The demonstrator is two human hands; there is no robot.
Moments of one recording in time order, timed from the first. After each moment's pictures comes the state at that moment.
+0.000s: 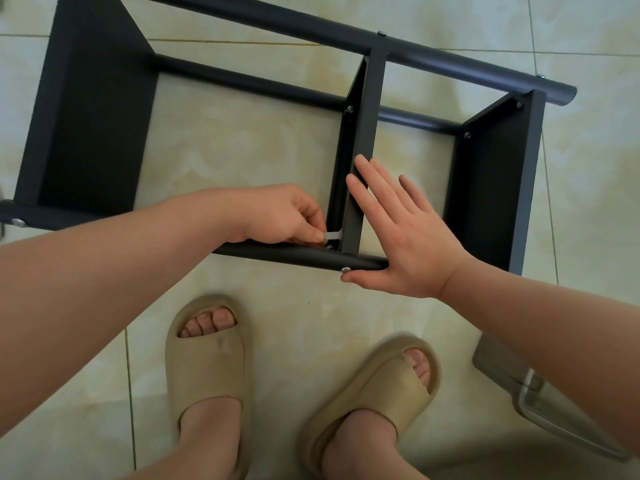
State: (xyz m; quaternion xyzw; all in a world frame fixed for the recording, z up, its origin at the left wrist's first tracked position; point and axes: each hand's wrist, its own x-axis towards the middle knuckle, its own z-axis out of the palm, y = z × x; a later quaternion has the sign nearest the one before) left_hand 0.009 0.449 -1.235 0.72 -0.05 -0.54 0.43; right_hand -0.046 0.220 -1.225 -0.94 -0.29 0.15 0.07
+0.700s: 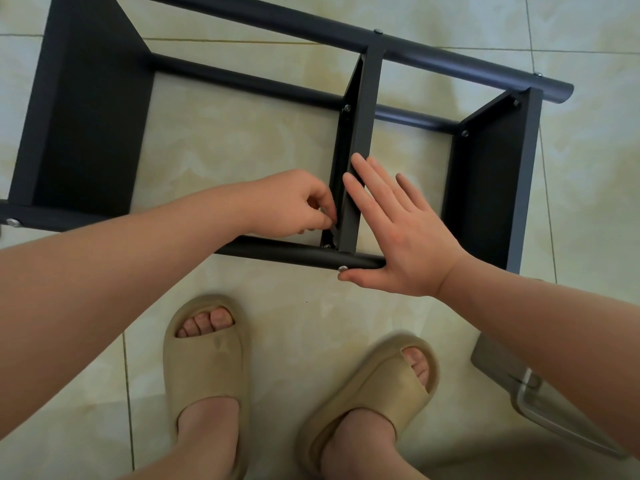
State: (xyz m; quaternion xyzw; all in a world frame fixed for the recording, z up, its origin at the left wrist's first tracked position) left_hand 0.016 0.437 -1.233 0.79 -0.12 -0.43 0.41; right_hand -0.045 0.220 -1.225 -0.94 -0.30 0.15 0.07
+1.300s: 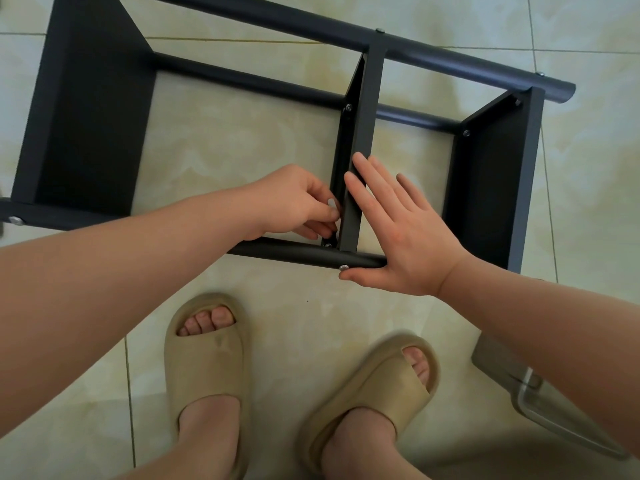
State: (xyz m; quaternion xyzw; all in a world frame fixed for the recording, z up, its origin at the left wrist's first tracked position) left_hand 0.009 0.431 -1.238 0.70 0.05 -0.46 0.54; right_hand -0.045 0.220 -1.225 -0.94 -0.29 0.15 0.07
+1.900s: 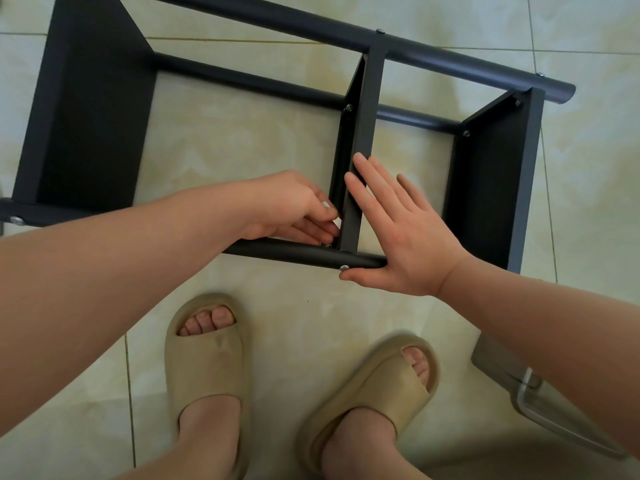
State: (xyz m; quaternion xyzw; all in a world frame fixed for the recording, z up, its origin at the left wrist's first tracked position) left_hand 0.012 0.433 -1.233 0.62 0.14 -0.54 0.56; right_hand -0.046 0.220 -1.225 -0.94 -0.29 0.15 0.07
